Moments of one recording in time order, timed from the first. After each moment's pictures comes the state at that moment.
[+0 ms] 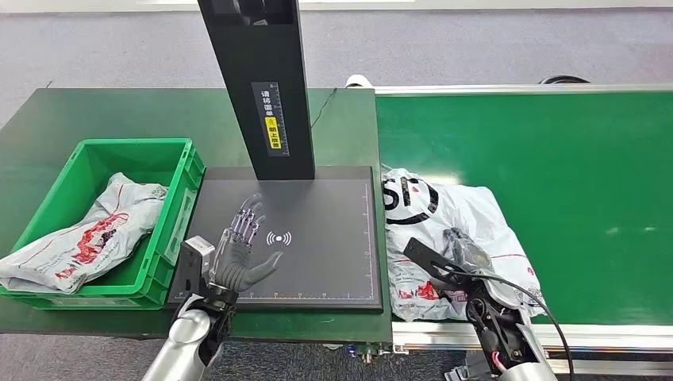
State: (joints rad) left arm -0.23 -0.10 -0.24 -1.16 -0.04 -0.14 -0.44; right arm -0.43 -0.07 0.13 -0.74 1.05 0.07 0.11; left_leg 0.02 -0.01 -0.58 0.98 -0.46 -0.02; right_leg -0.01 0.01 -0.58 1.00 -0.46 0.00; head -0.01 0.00
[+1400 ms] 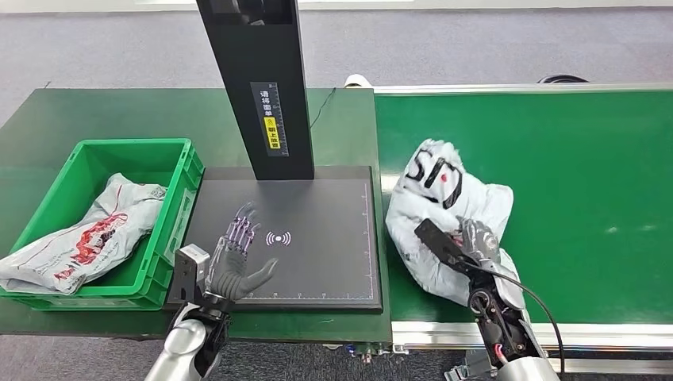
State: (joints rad) left arm -0.17 -0.10 -0.23 -1.21 -0.03 -0.14 -0.43; right arm -0.44 -0.05 0.08 -0.77 0.89 -0.21 -0.10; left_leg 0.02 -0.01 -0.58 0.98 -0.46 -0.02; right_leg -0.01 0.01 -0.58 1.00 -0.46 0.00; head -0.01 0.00
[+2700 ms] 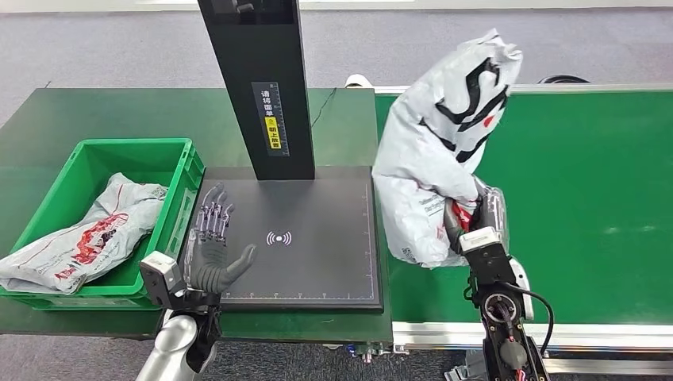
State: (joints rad) left arm -0.18 -0.09 -0.22 -1.29 0.02 -0.04 -0.58; right arm -0.27 0.02 0.11 -1.34 0.42 -0.08 -0.58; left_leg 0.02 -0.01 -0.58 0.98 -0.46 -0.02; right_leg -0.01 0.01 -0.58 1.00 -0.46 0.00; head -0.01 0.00
